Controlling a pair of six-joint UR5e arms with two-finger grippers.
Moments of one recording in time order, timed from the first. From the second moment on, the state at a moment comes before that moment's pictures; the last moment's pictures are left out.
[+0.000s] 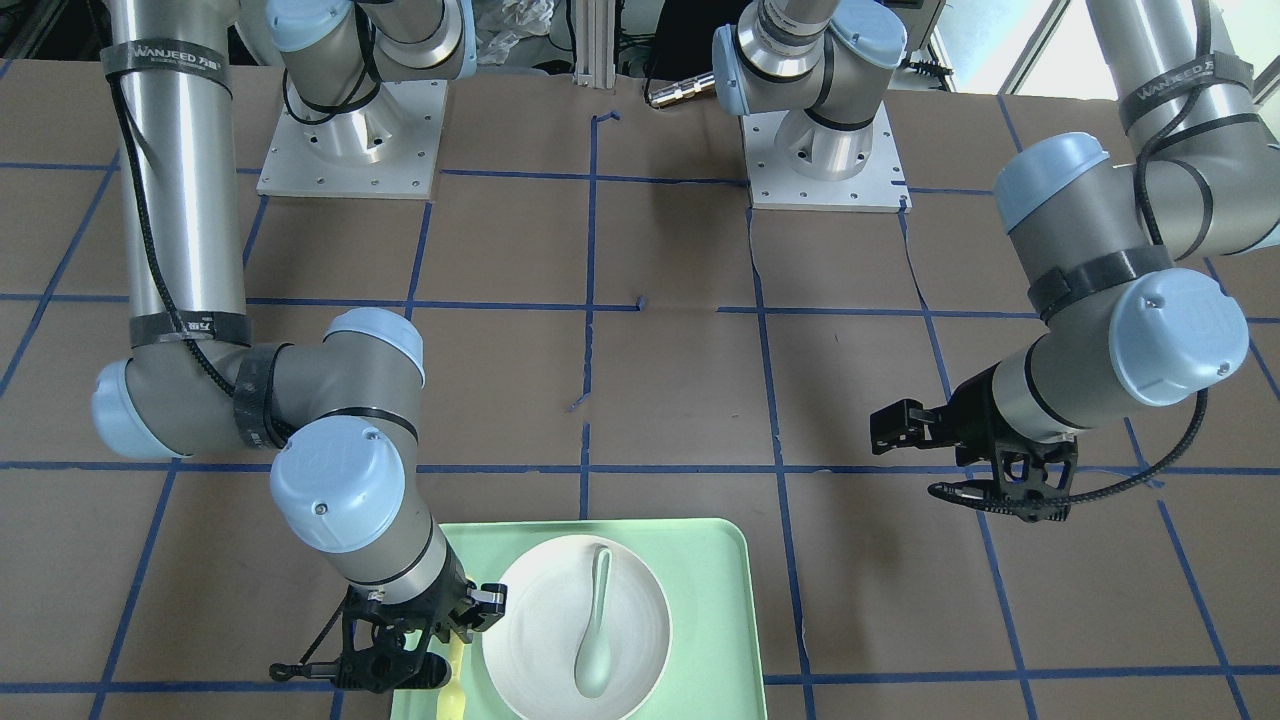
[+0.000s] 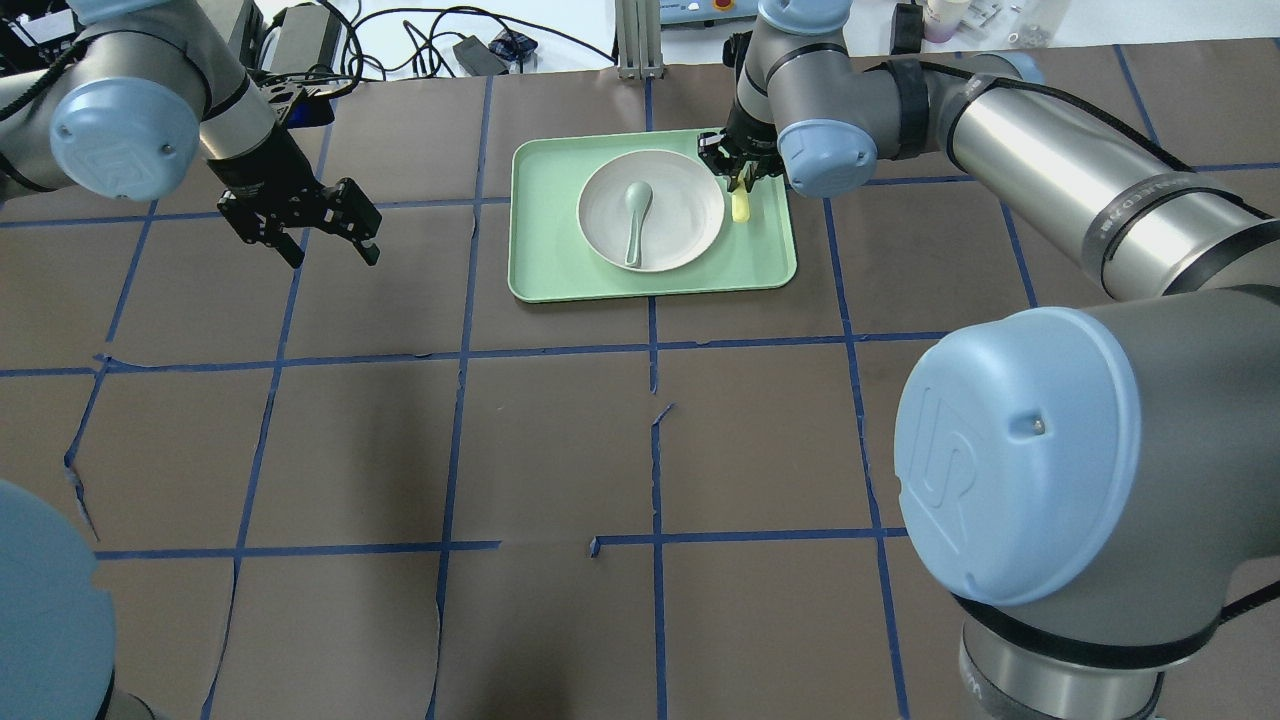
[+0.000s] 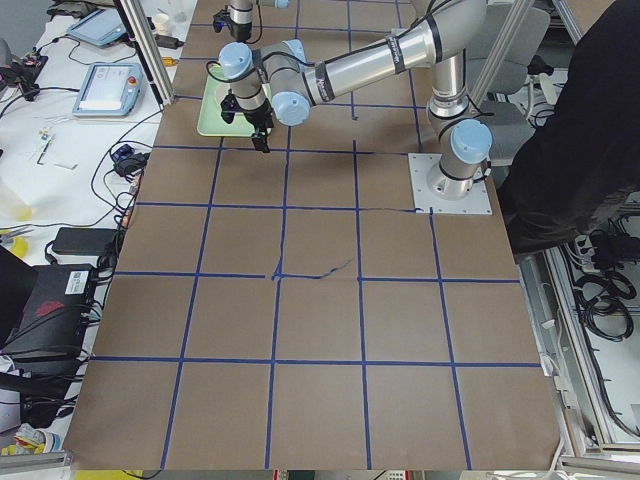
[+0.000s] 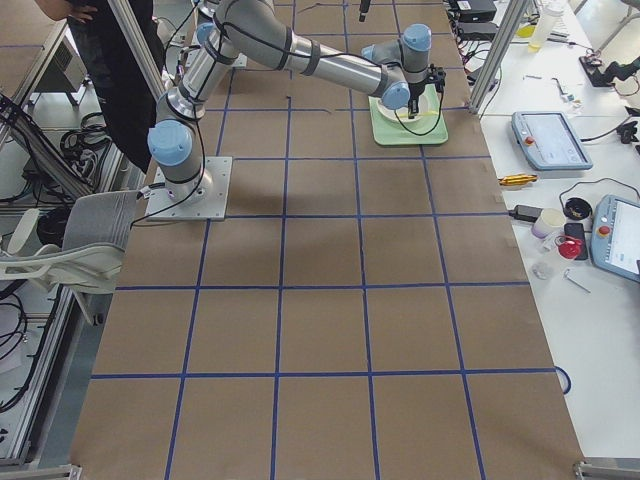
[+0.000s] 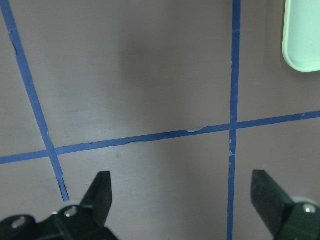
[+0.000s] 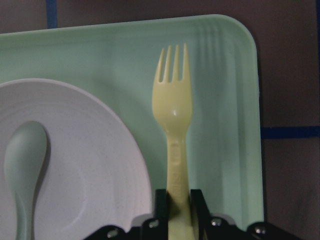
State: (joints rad) left arm -1.38 -1.93 -1.54 -1.40 1.50 0.29; right arm 1.69 -0.86 1.32 -2.21 -1.49 0.14
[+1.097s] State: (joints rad) left arm -1.42 -1.88 -1.54 -1.40 1.50 0.25; right arm 1.68 -1.00 1.38 -2.03 -1.56 0.08
